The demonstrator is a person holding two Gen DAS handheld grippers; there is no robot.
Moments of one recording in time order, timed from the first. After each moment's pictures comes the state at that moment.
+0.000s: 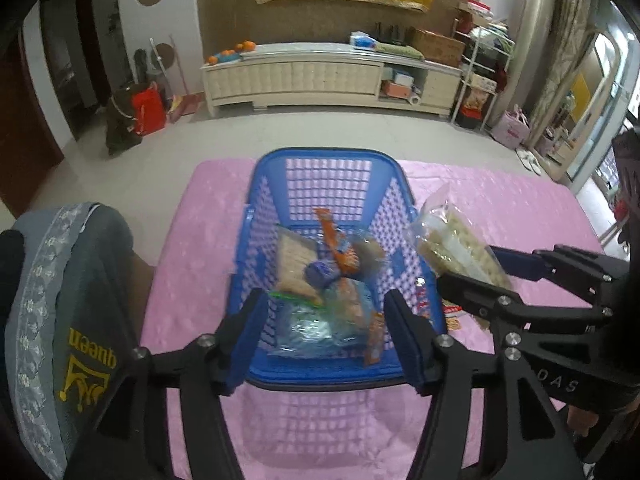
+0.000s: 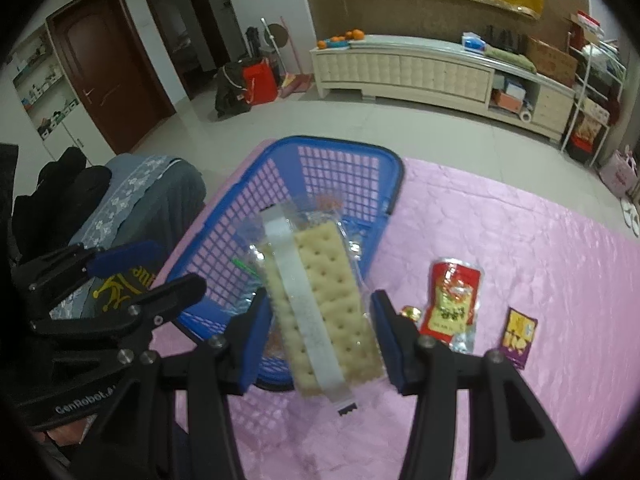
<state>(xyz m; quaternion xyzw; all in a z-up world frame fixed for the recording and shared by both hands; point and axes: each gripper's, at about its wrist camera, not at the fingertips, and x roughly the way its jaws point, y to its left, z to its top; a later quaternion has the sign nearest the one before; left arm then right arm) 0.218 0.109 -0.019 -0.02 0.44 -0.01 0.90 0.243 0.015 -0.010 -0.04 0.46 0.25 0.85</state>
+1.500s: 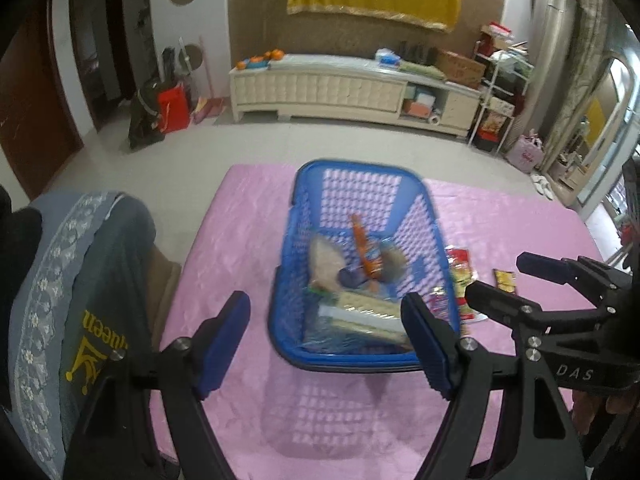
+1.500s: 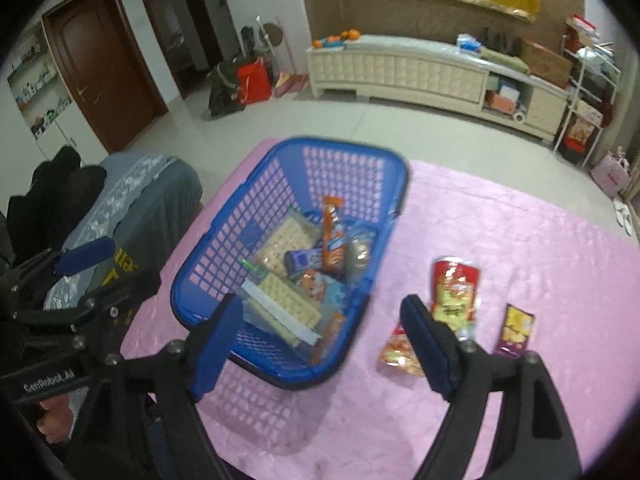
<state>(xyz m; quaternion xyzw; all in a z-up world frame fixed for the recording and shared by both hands) 0.185 0.125 0.006 -0.04 0.41 0.01 0.91 0.228 0.016 0.003 -0.04 0.45 0.22 0.86</state>
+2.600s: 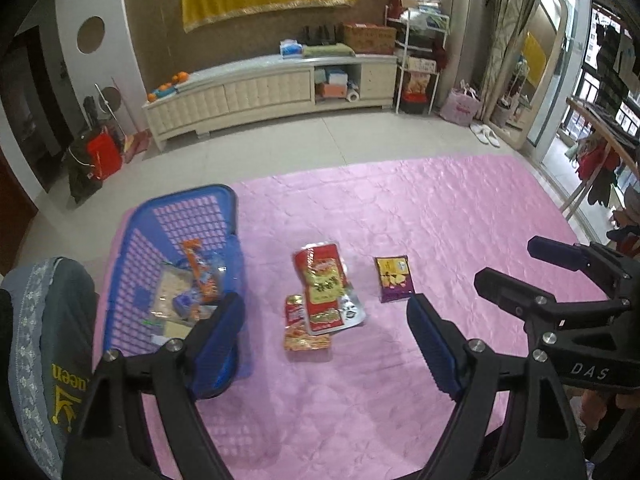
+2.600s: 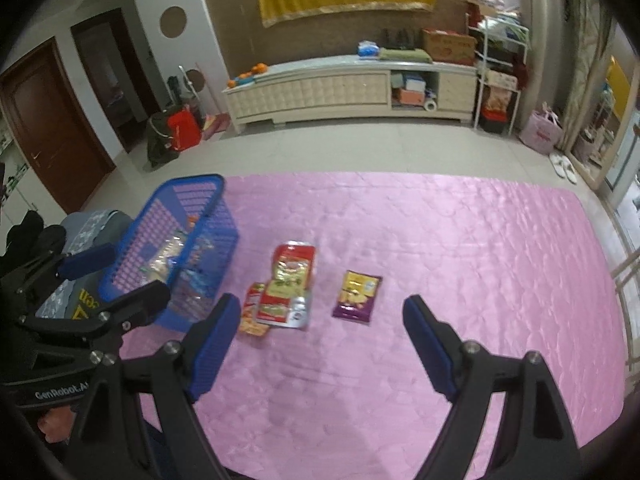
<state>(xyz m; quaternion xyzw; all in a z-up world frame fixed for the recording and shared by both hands) 0.225 -0.077 -0.003 0.04 0.44 -0.08 0.90 0.208 -0.188 0.017 0.02 0.43 0.12 0.89</state>
